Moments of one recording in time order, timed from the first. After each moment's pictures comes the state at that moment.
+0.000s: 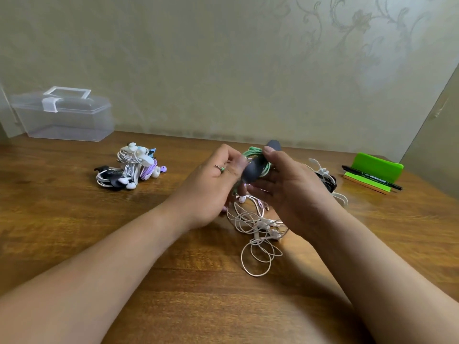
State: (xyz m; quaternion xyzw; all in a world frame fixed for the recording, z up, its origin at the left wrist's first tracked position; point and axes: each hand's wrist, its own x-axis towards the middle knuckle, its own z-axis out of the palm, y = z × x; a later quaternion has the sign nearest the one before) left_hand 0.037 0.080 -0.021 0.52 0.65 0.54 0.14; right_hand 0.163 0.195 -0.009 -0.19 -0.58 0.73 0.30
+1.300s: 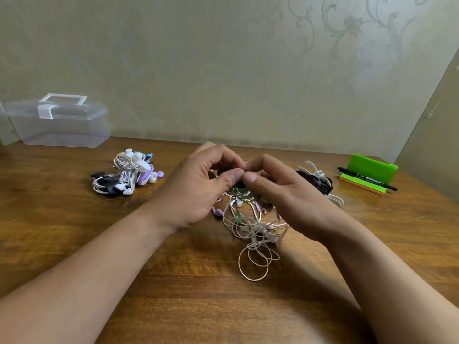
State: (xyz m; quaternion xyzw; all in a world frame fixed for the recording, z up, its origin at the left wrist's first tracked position) left_hand 0.018 0.077 -0.018 0.58 0.60 0.54 0.05; right_hand 0.183 0.206 -0.009 -0.09 -0.85 0.47 0.23
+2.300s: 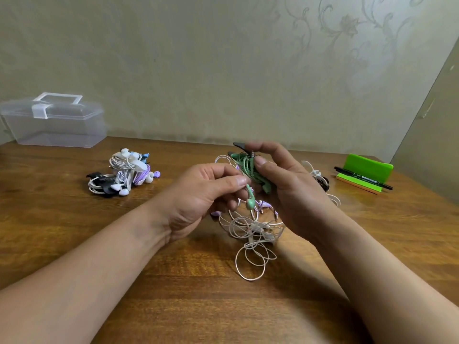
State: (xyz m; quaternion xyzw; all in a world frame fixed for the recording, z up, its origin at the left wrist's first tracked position) left_hand 0.035 0.079 -0.018 0.44 0.54 0.62 0.37; right_hand 0.175 0.205 -0.010 -0.07 -0.69 0.66 0.29
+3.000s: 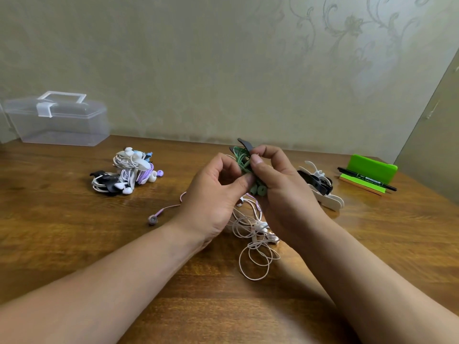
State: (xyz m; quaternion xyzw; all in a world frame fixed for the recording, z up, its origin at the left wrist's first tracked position) left_hand 0.053 0.100 -0.039 0.42 0.54 0.71 0.17; right_hand 0.151 0.191 -0.023 -0.10 -0.59 0.72 0.35
